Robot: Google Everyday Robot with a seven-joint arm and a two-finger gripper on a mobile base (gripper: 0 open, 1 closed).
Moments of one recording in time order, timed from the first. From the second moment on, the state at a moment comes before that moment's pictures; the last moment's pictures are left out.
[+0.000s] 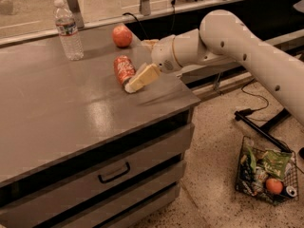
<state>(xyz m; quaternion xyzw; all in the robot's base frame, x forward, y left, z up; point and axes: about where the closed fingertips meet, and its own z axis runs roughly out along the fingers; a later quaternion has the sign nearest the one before) 0.664 0.035 0.889 -0.57 0.63 0.24 0.47</state>
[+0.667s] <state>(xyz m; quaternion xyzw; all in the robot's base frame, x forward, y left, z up) 0.666 0.043 0.874 -0.56 0.64 0.24 0.46</state>
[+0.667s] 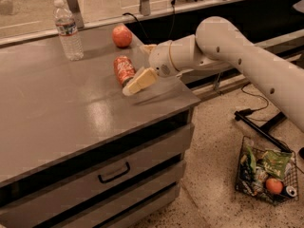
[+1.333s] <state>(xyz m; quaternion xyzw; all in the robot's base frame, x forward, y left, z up) 0.664 0.050 0.863 -0.56 0.64 0.25 0.46</state>
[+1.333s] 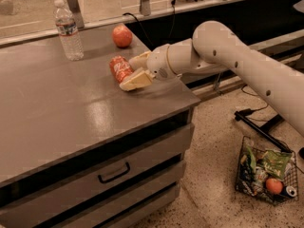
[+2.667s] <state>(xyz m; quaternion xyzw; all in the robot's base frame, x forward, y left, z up) 0.658 0.034 0.863 -0.55 0.65 0.26 0.45</state>
